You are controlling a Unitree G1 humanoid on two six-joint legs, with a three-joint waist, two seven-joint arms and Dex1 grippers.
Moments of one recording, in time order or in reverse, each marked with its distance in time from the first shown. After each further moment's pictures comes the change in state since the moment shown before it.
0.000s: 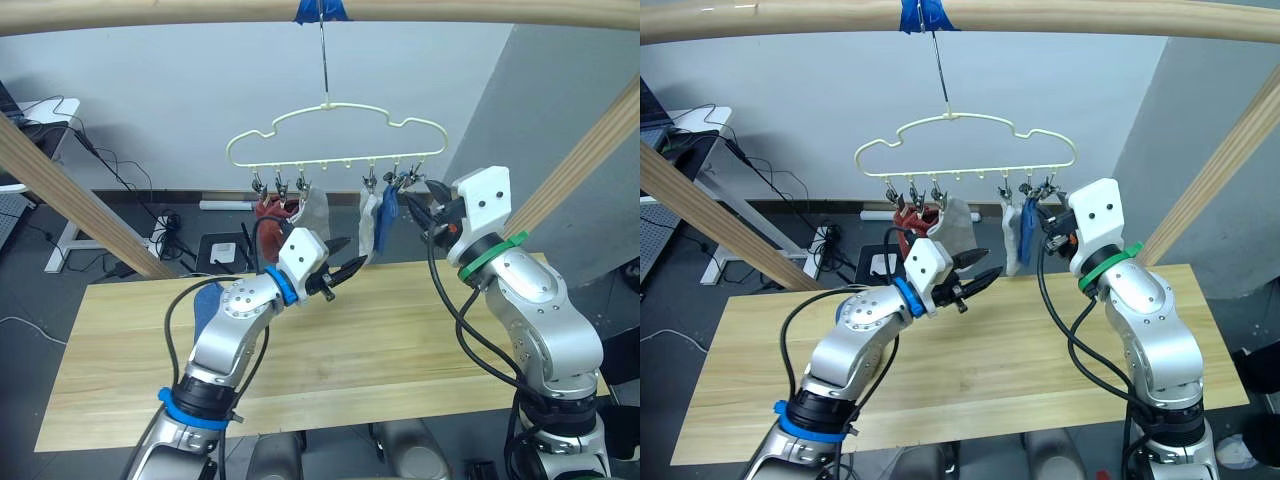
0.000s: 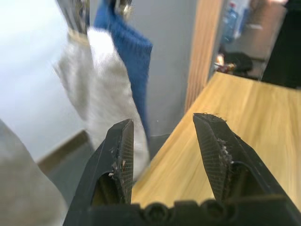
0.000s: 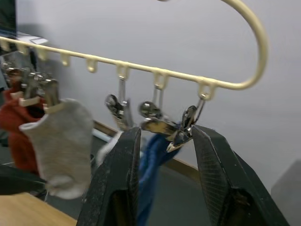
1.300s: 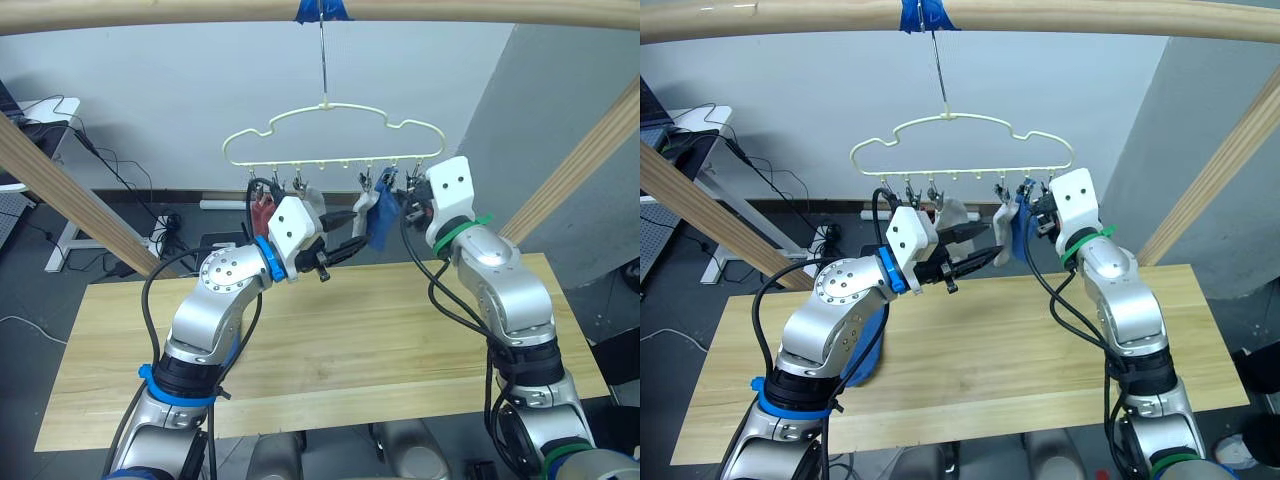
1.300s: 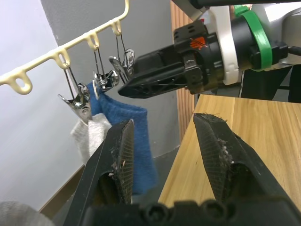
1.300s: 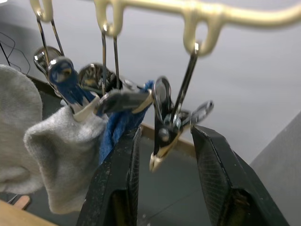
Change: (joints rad) left arm -0.109 0.045 0.054 -0.062 -0.063 0.077 -0.077; right arm -0.188 0.031 0.076 0.368 -0.081 -0.076 -0.058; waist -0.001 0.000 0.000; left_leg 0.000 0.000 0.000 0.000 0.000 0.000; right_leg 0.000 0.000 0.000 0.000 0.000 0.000
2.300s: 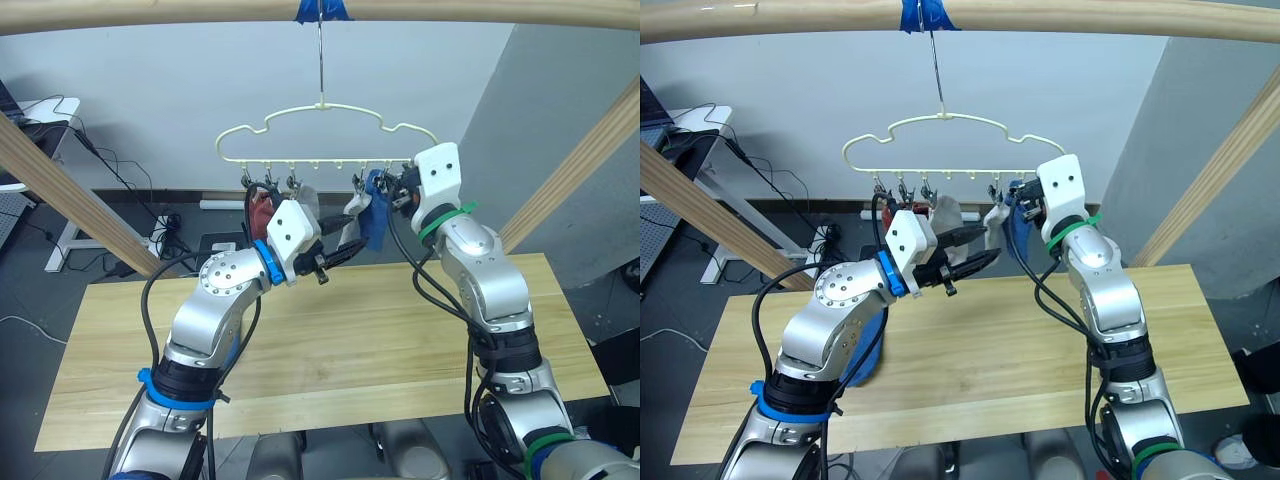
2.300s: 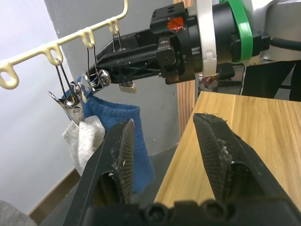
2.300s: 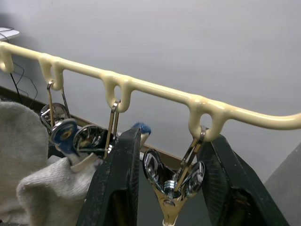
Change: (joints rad) left arm 0.022 0.000 0.003 -0.001 0.001 0.004 0.006; right arm -0.054 0.103 -0.025 0.074 -0.026 -0.090 -0.008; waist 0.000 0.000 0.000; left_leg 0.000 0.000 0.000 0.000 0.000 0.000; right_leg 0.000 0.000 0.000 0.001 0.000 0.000
